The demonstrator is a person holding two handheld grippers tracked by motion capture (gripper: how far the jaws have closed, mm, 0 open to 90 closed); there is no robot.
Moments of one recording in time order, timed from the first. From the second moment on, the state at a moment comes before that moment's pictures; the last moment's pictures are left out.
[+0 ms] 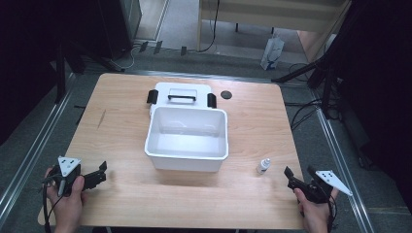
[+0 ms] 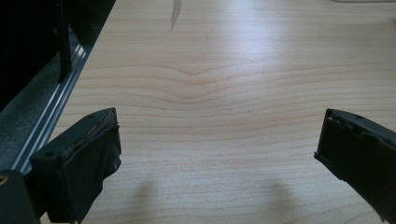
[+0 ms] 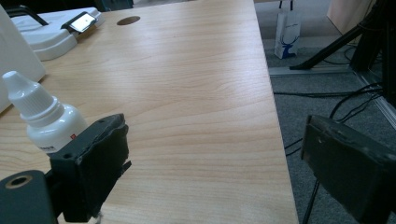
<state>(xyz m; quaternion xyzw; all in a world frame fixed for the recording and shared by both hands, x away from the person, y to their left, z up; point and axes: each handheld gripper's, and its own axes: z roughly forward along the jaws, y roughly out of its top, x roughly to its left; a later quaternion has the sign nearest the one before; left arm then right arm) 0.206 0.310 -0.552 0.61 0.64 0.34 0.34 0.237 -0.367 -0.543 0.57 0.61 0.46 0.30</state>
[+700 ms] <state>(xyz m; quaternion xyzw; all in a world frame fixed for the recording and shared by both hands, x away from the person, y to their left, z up) 0.208 0.309 -0.552 0.62 0.63 0.33 0.34 0.241 -0.357 -0.534 0.57 0.63 0.43 0.30</state>
